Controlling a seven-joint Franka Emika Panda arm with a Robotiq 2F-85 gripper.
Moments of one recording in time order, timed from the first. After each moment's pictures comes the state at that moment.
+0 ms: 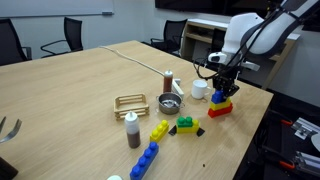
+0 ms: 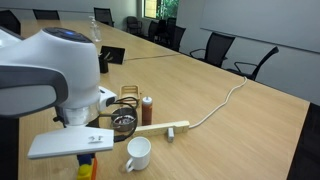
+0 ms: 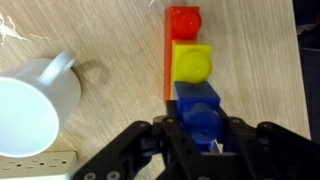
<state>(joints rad) 0.05 0.11 0.03 -2.58 0.17 2.63 -1.11</state>
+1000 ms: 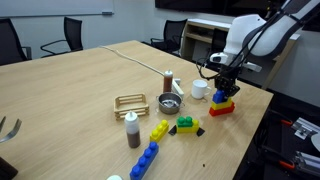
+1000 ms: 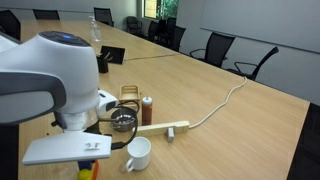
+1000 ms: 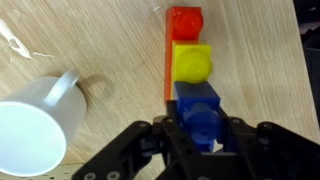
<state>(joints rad) 0.03 0.11 0.03 -2.60 0.14 2.66 -1.05</state>
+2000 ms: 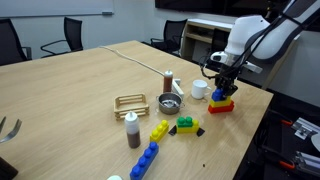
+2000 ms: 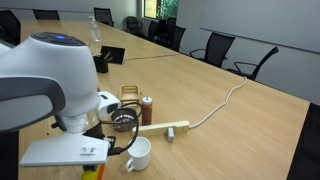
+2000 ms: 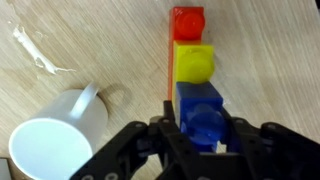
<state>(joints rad) 0.01 0.12 0.03 -2.62 0.09 2.73 -0.92</state>
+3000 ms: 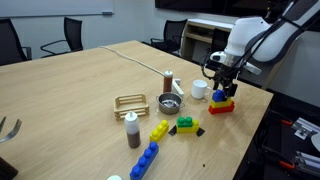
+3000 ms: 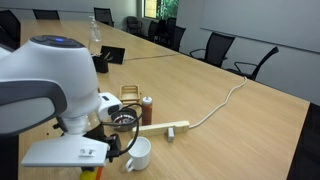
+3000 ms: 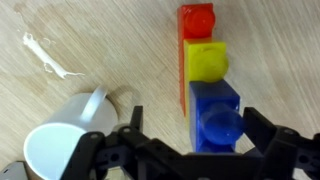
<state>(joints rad) 0.01 0.13 0.02 -2.62 0.05 2.78 -0.84</state>
